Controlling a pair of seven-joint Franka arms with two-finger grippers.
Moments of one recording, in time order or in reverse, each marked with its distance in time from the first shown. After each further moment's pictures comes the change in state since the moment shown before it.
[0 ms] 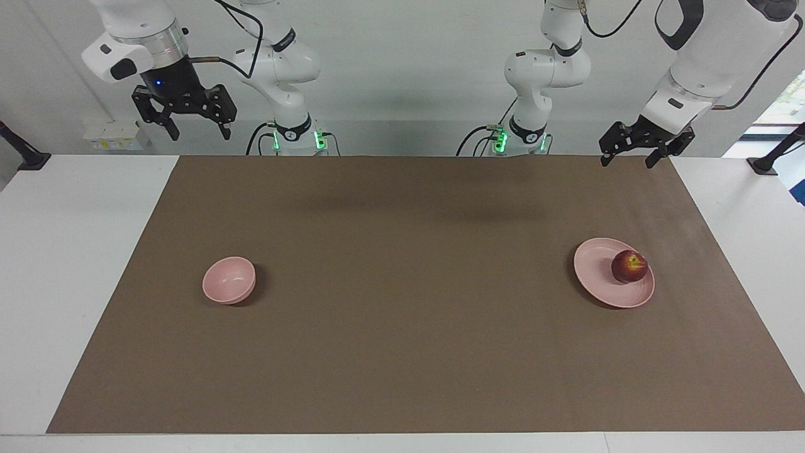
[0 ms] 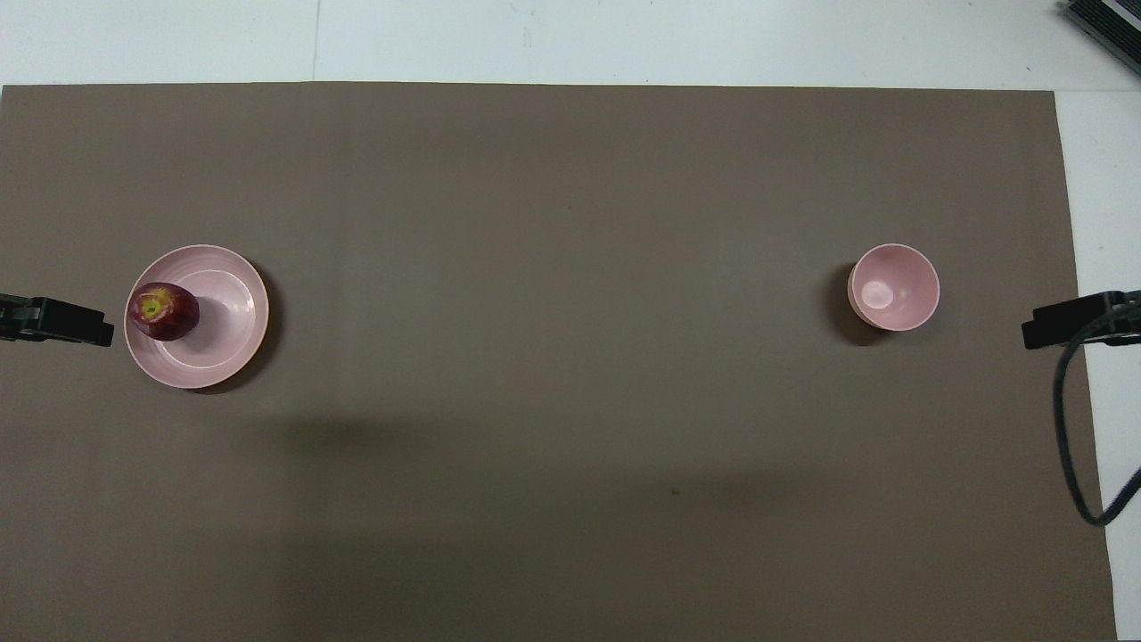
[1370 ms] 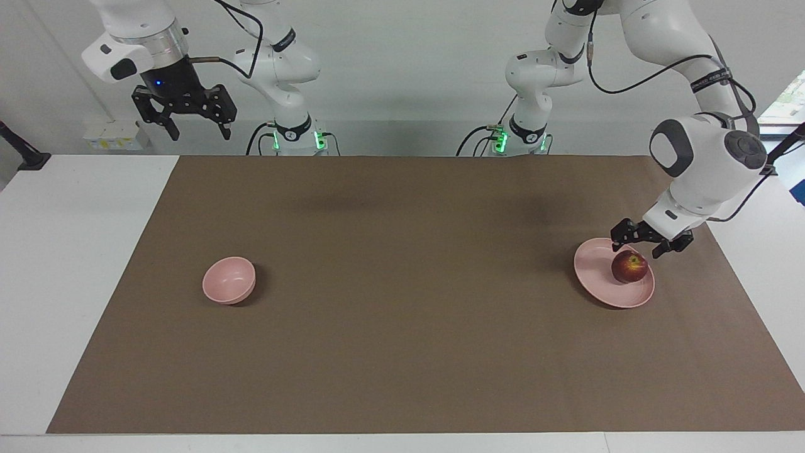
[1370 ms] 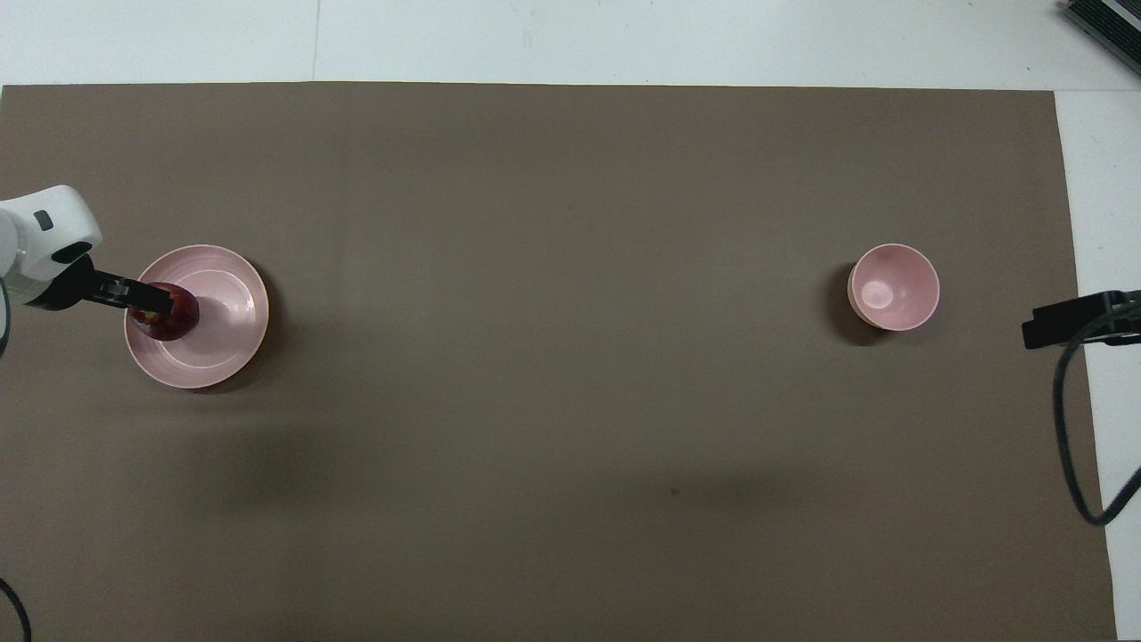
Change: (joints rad) left arm 0.063 0.281 -0.002 -0.075 0.000 0.376 0.201; right arm 0.000 0.000 0.000 0.000 0.000 0.000 0.000
